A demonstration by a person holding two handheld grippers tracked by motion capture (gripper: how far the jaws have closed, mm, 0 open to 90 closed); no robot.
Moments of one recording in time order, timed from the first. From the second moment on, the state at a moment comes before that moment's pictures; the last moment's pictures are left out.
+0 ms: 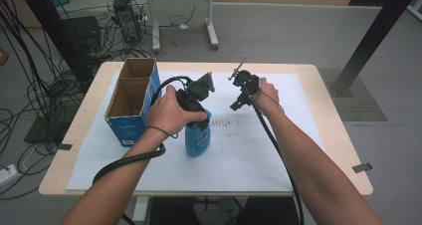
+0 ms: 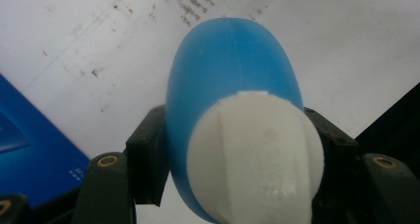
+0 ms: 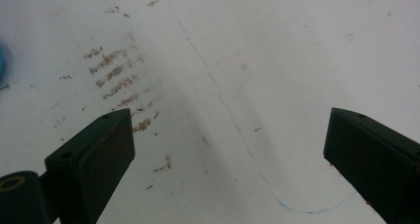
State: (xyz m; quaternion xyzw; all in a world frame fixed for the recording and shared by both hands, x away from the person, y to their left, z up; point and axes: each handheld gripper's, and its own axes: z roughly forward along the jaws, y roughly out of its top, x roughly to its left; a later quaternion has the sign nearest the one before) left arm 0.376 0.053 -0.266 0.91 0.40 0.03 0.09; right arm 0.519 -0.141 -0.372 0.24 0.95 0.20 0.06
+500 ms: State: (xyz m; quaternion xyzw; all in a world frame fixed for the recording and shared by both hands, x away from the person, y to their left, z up) left arm 0.374 0.050 -0.218 0.91 0.39 0.05 0.11; right arm 0.516 -0.138 -0.368 0.24 0.95 0.21 0.06
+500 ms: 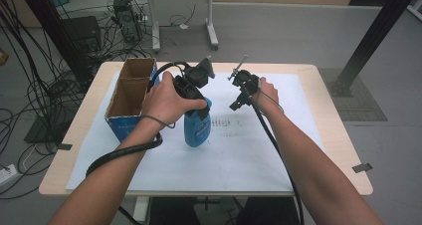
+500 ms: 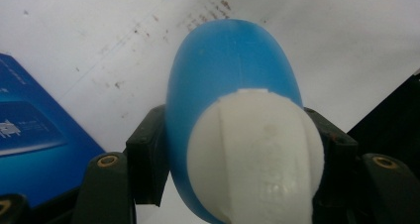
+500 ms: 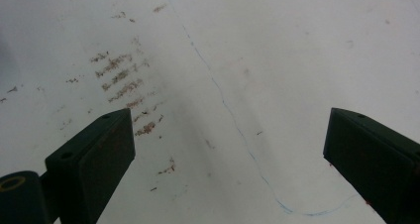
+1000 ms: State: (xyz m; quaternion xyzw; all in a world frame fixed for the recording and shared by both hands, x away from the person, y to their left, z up) left arm 0.369 0.037 -0.151 0.91 0.39 0.07 0.13; right arm 0.513 -0.140 -0.364 0.24 0.95 0.21 0.06
